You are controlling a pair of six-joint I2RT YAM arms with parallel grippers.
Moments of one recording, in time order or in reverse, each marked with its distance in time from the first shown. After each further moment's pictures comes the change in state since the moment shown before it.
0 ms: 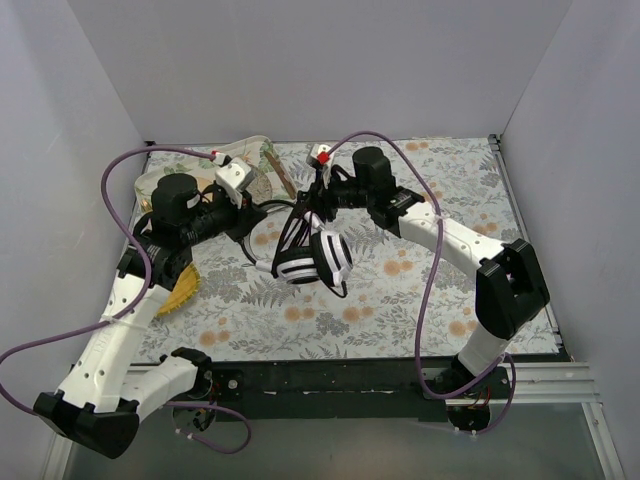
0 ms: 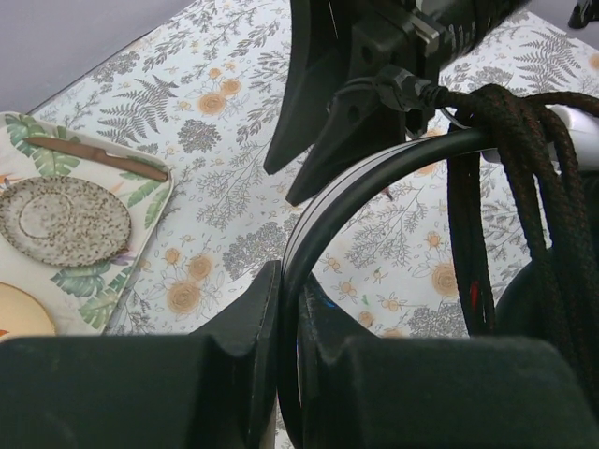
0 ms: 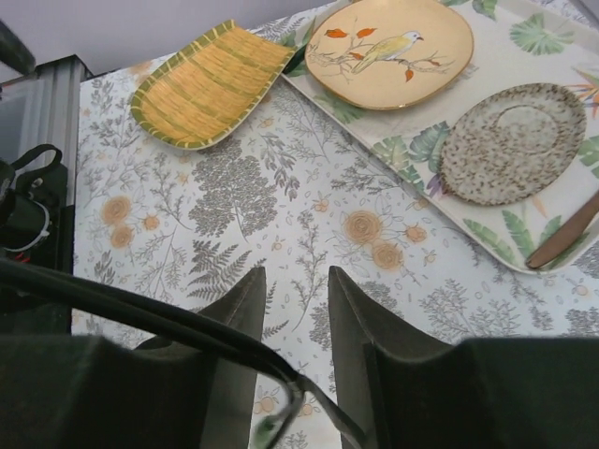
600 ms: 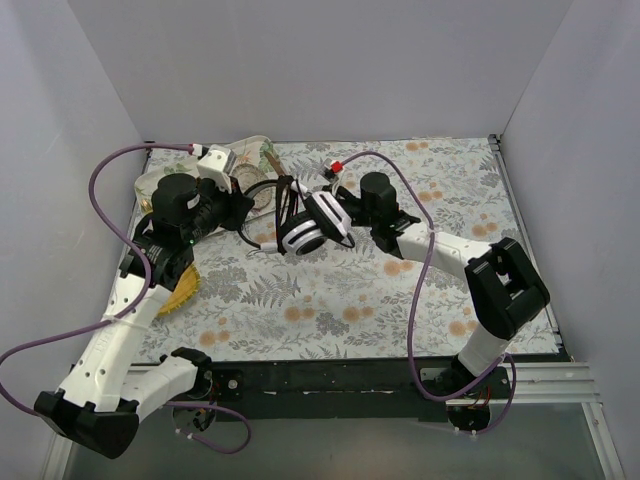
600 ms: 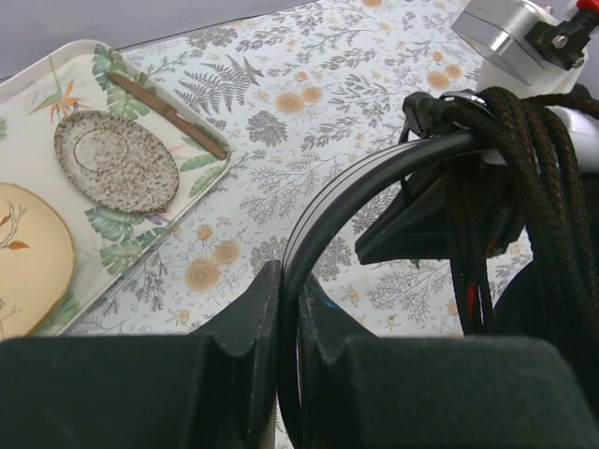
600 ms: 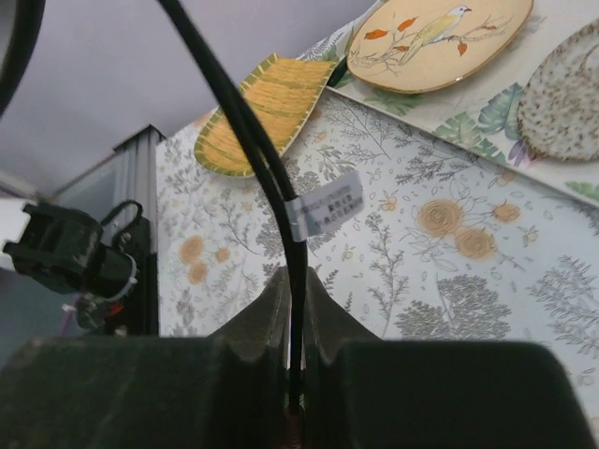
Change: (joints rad) left arm 0.000 -0.001 -0.010 0.053 -0.263 -0.236; right arm -0.008 -0.010 -0.290 0.440 -0.039 0.382
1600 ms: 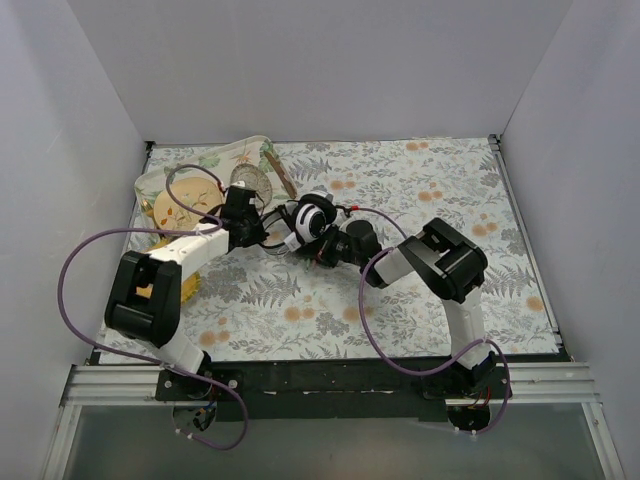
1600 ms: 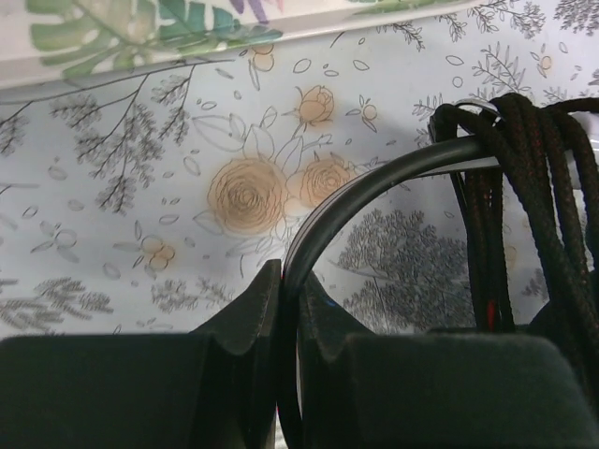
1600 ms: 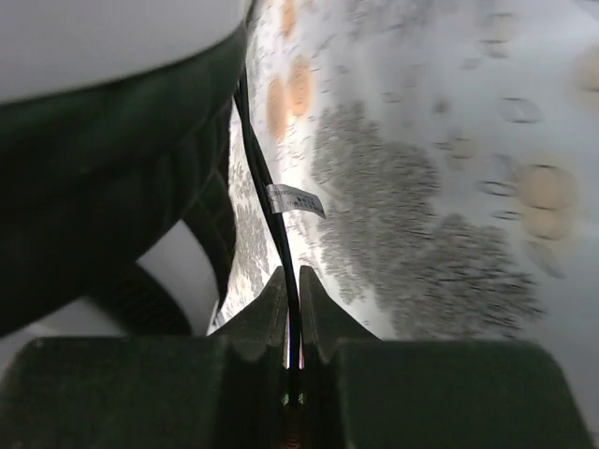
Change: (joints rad) left arm 0.041 0.591 -0.216 0.246 -0.302 -0.523; right arm 0.052 0.394 -0.217 0.444 0.410 0.955
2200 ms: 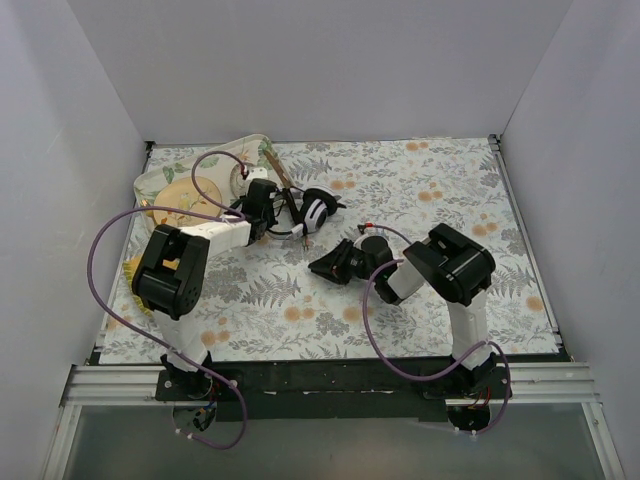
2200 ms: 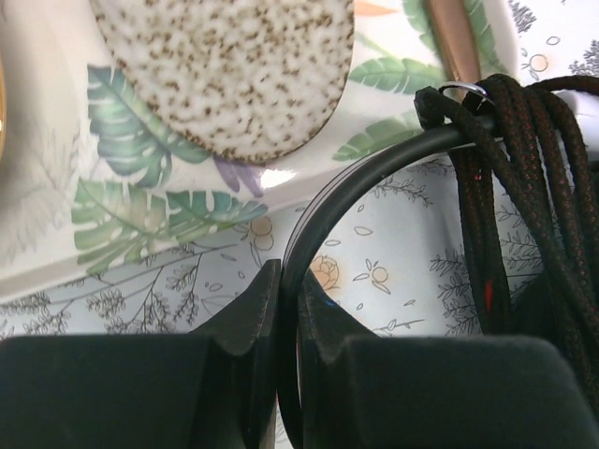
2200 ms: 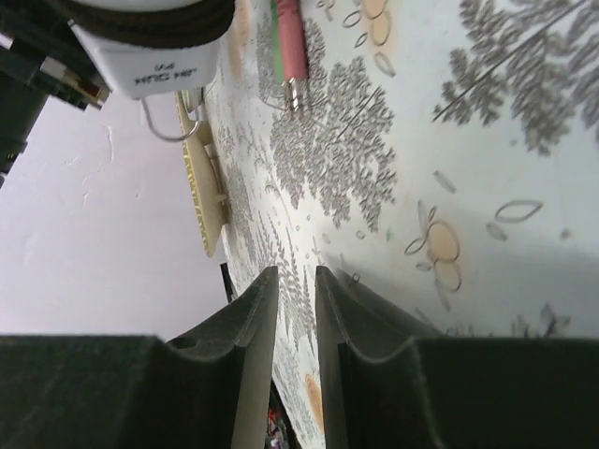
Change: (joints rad) left arm -0.077 0.251 0.111 0.275 -0.274 0.239; right arm -0.025 -0.026 -0.212 0.157 -0.020 0.115
